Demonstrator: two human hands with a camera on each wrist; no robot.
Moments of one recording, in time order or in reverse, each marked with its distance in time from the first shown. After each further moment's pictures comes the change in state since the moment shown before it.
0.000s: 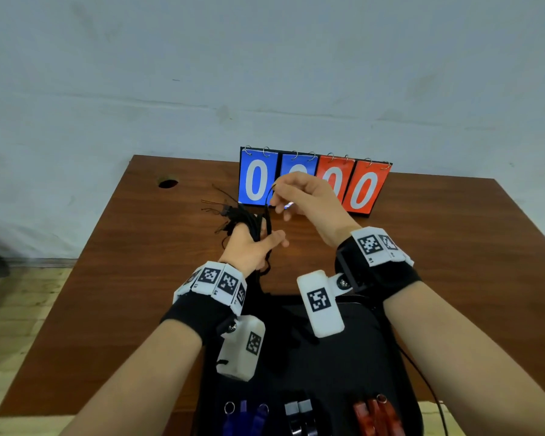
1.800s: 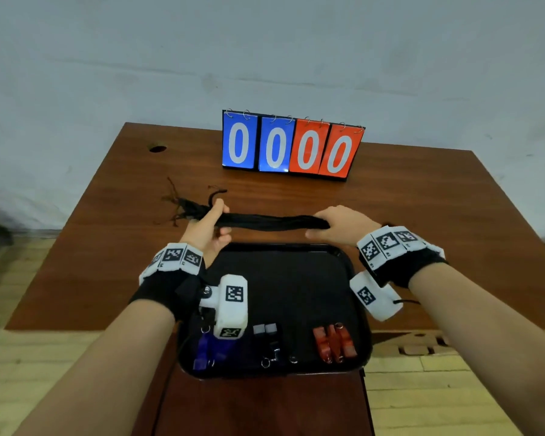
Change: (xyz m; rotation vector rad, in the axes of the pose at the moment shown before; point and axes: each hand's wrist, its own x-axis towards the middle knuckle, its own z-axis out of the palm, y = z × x) left_hand -0.067 -0.032 0.014 -0.641 0.269 -0.273; right_hand -0.101 0.056 -0.079 -1.086 -0.354 0.303
